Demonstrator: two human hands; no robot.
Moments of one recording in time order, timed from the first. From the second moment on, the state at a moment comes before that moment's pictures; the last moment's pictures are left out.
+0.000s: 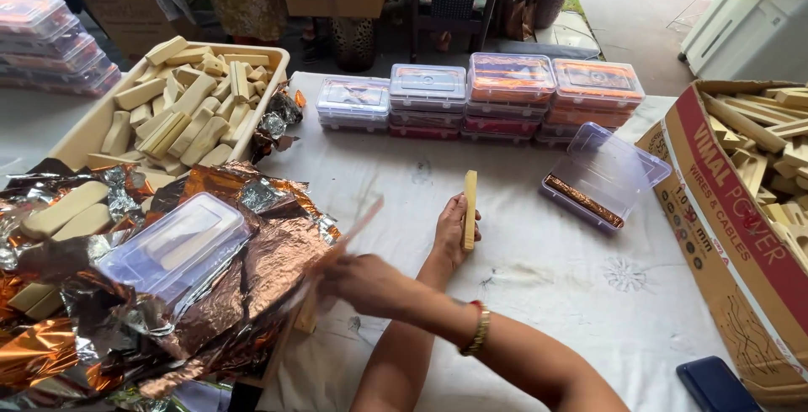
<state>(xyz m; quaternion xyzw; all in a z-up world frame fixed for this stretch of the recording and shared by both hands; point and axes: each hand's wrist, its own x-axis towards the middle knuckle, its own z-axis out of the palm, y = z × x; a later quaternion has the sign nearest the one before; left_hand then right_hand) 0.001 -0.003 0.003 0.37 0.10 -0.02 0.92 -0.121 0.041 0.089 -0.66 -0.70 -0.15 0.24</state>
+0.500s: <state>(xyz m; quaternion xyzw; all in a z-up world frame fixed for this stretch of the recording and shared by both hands) 0.011 -0.007 -0.016 0.39 0.07 0.02 0.92 -0.045 0.029 0.070 -0.85 -0.50 0.15 0.12</state>
